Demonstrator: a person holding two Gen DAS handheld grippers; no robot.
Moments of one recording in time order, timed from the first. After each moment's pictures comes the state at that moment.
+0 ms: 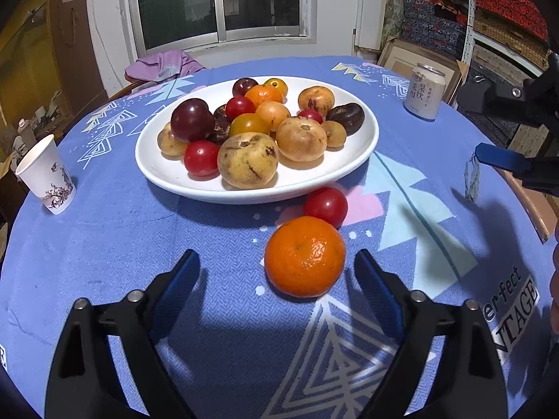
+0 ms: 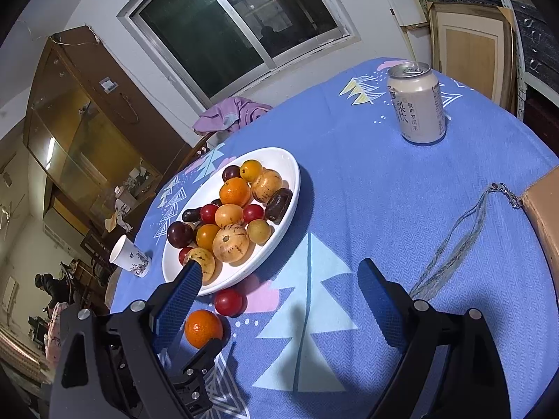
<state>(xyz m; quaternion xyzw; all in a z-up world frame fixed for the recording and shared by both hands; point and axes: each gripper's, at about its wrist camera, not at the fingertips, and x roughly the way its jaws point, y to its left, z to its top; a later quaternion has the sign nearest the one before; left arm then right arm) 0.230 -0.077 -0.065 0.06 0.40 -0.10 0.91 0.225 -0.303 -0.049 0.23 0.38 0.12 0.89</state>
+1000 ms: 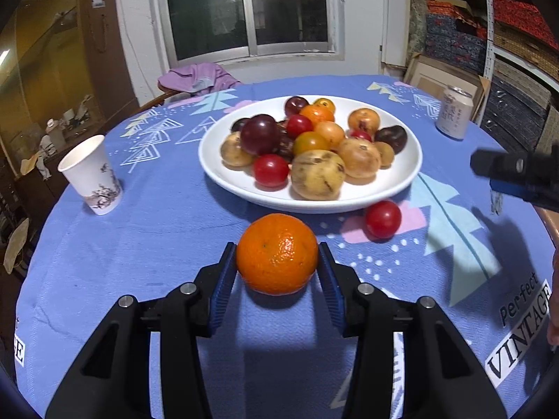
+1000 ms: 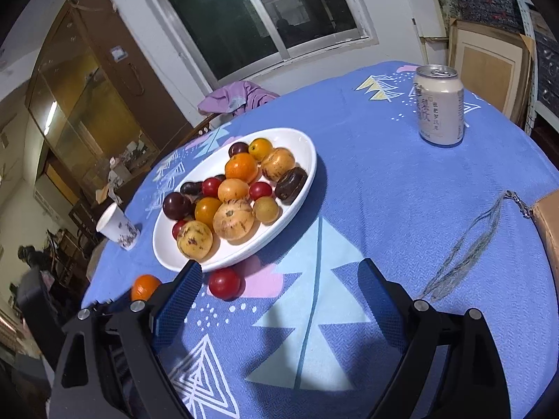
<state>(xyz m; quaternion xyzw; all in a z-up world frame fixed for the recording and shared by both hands) 0.220 -0.037 -0.049 0.06 0.36 -0.03 0.93 0.223 -0.265 -0.060 0.14 0.39 0.13 0.90</state>
